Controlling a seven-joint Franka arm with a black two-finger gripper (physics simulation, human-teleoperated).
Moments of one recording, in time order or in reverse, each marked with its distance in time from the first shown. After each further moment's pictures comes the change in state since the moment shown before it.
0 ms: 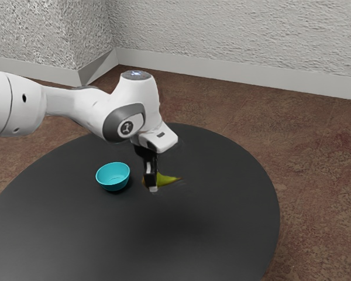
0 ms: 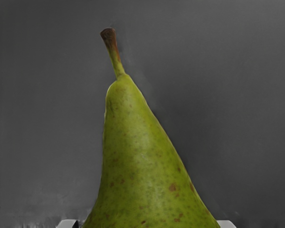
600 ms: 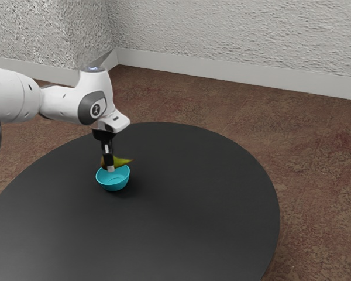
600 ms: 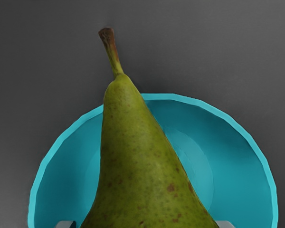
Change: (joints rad) arm 0.333 0.270 0.042 0.262 -0.011 -0.060 0.178
